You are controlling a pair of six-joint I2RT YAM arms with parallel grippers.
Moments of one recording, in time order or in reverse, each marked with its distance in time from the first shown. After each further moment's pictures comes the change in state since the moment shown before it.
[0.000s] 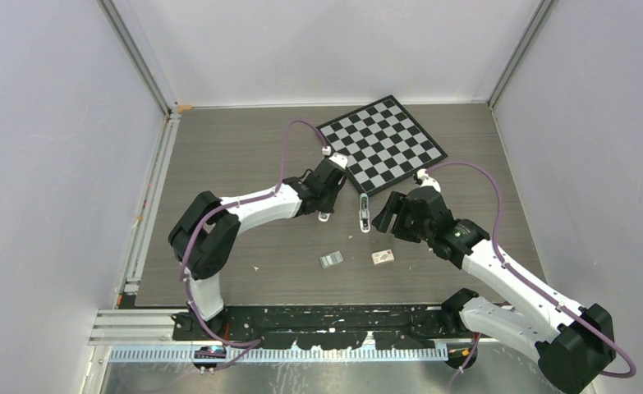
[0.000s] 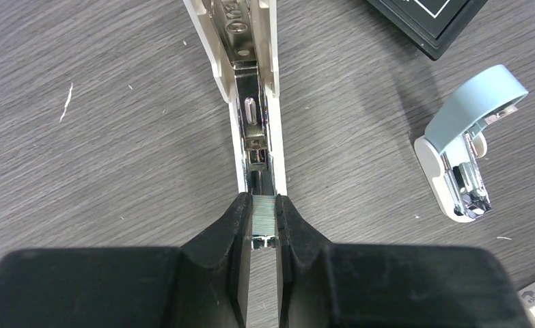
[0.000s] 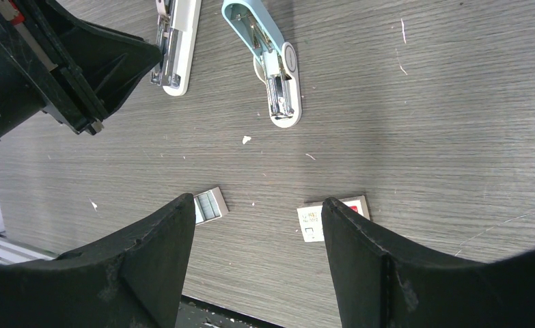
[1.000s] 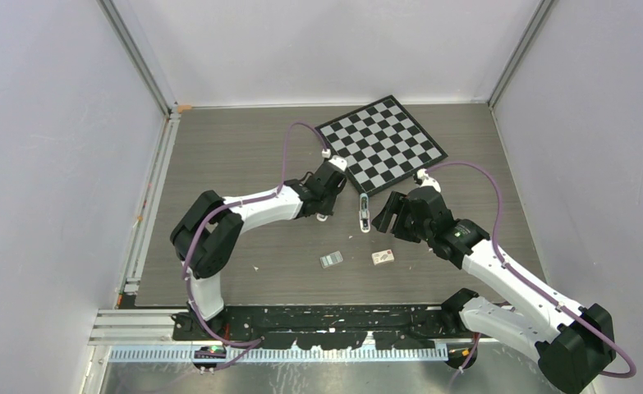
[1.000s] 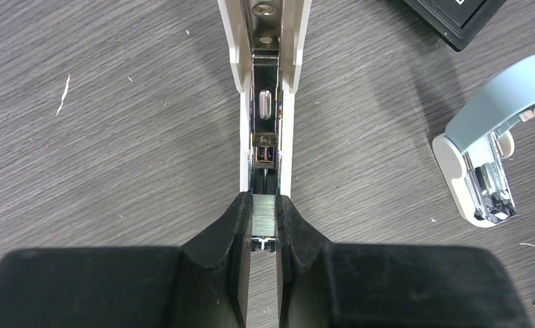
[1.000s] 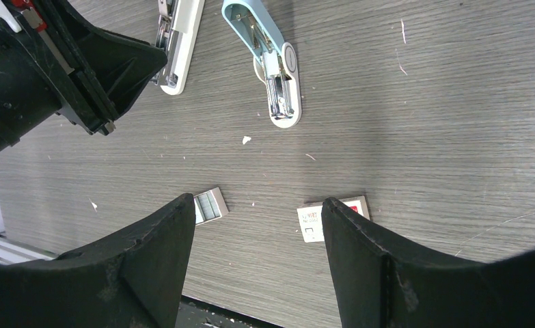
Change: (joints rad) left arm 0.000 0.019 -0.018 0.011 -0.018 -0.003; right arm 0.000 0.000 0.000 0.001 0.000 0.000
